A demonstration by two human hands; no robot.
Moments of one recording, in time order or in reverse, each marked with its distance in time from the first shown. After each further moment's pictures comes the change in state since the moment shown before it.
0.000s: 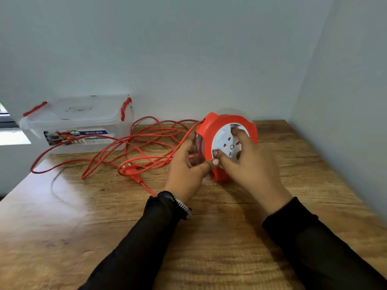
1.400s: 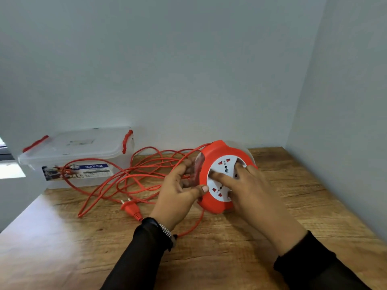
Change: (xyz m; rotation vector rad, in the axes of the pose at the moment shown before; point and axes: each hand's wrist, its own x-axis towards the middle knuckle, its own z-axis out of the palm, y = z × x) left_hand 0.021 0.015 -0.029 0.045 -0.072 0.000; right_hand 0.011 0.005 0.007 -0.339 -0.020 -0.405
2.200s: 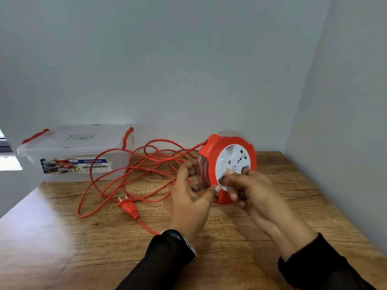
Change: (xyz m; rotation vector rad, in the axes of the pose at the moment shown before) left_hand -0.015 -0.014 0.039 -0.088 0.244 0.162; right_hand 0.005 -0.011 -0.025 1.598 -0.121 0.843
